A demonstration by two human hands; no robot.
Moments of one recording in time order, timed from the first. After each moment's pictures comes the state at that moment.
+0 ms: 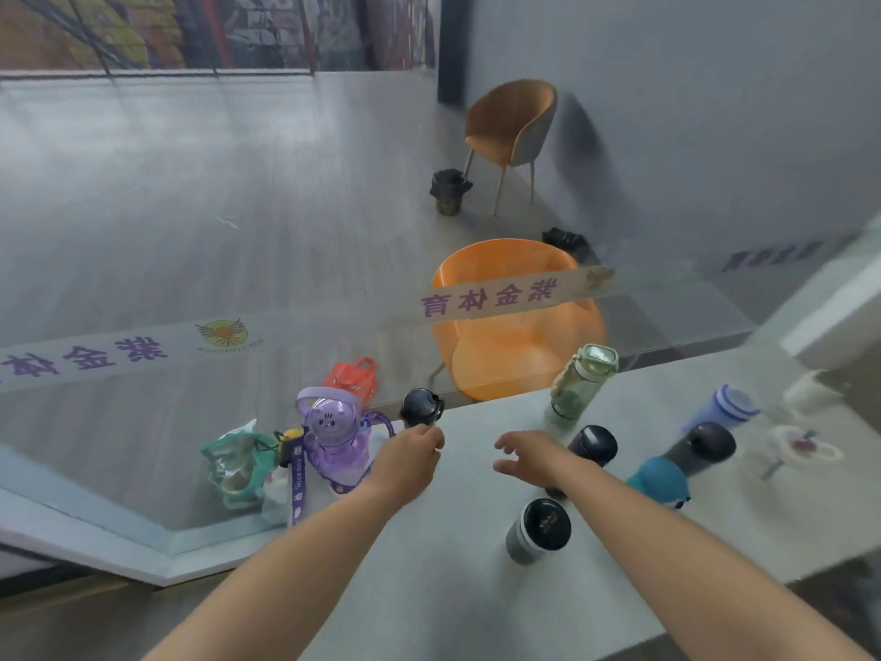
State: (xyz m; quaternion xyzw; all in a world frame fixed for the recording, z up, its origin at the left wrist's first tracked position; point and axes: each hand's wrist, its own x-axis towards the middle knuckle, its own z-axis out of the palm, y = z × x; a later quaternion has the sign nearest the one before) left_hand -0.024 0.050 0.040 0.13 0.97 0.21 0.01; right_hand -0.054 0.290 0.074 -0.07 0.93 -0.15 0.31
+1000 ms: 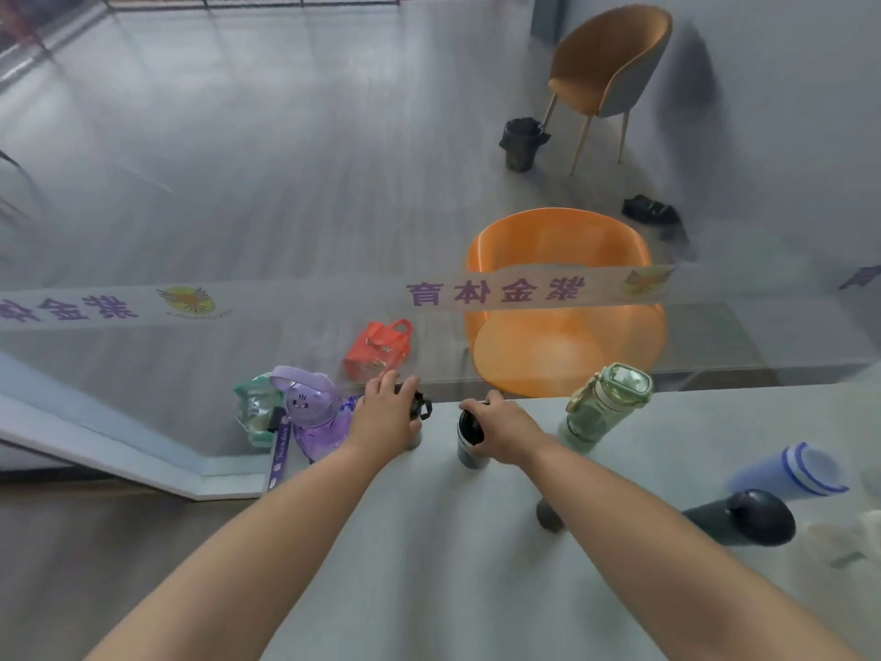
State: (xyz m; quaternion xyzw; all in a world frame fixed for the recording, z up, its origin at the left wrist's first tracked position) left_hand -0.106 0.078 0.028 -0.07 0.99 0.10 0.08; right_hand -0.167 0.284 0.016 -0.25 0.93 -0.10 0.25
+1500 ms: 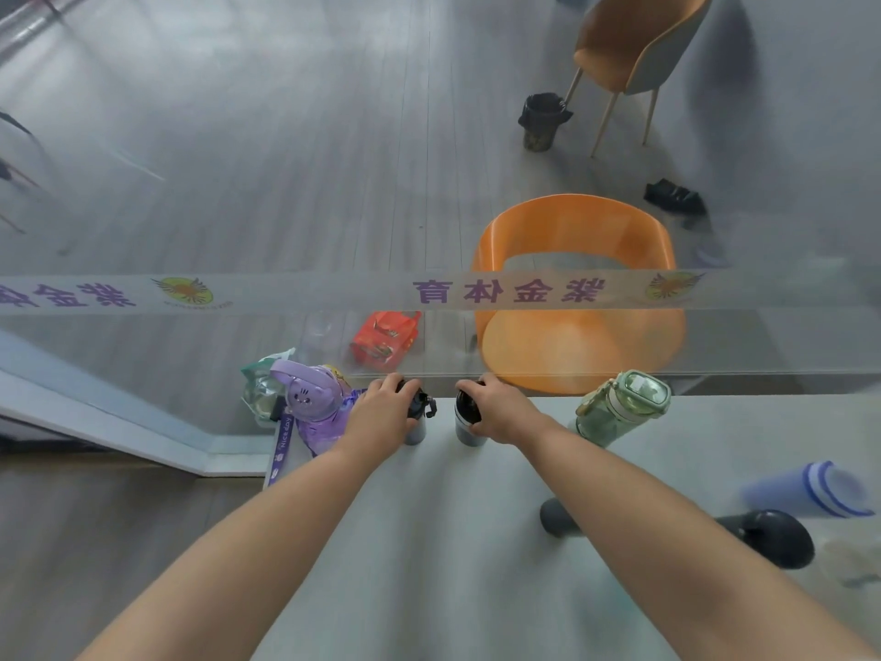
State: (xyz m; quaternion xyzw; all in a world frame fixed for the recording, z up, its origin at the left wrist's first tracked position) left_hand -0.114 0.065 0.018 -0.06 0.99 0.12 0.09; right_hand -0.203 0.265 0.014 -0.28 0.92 -0.09 0.26
